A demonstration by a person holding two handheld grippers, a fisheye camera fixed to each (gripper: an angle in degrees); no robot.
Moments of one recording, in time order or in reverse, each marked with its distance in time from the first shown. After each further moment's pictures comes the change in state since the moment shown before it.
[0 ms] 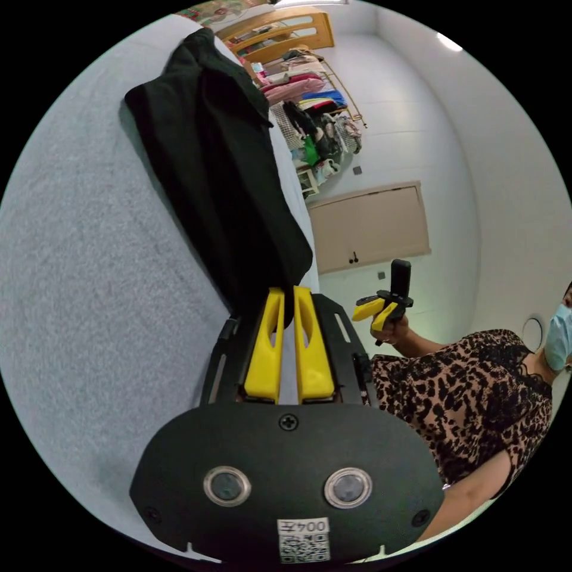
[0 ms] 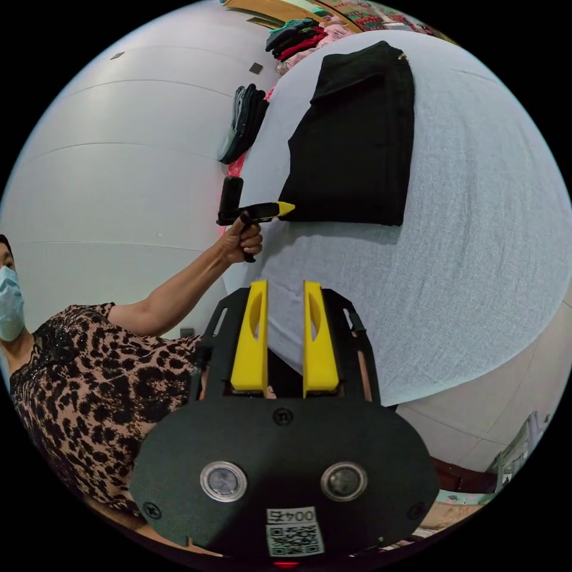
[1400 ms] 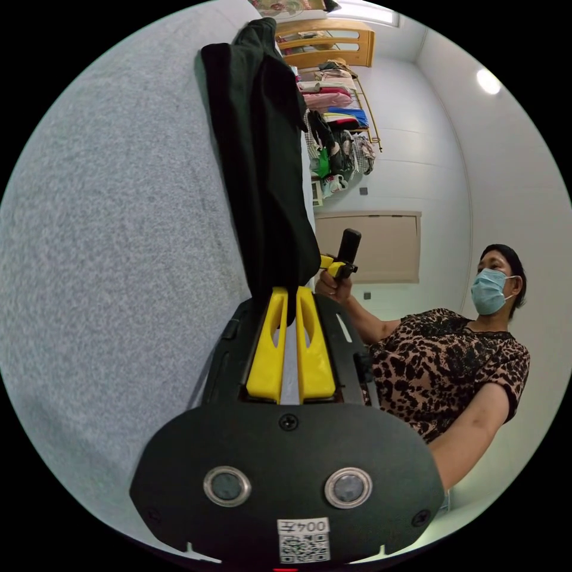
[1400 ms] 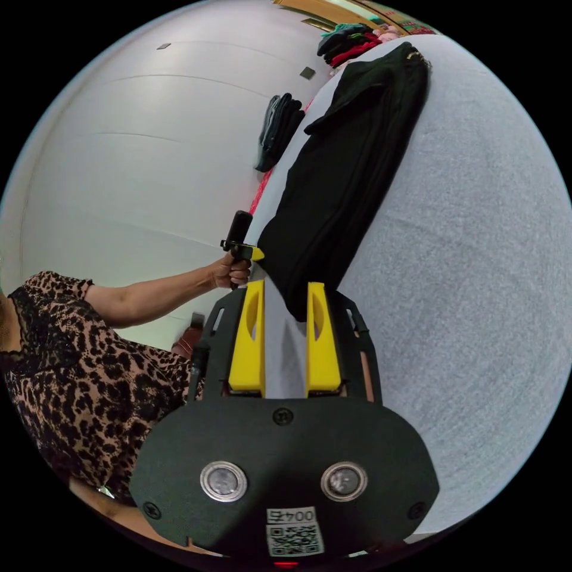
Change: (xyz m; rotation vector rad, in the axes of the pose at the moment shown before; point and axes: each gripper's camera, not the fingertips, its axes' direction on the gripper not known) left arm -0.115 0.005 -0.037 0.046 0.119 -0.160; right arm 0.126 -0.121 -0.071 -0.002 -0.204 -0.244
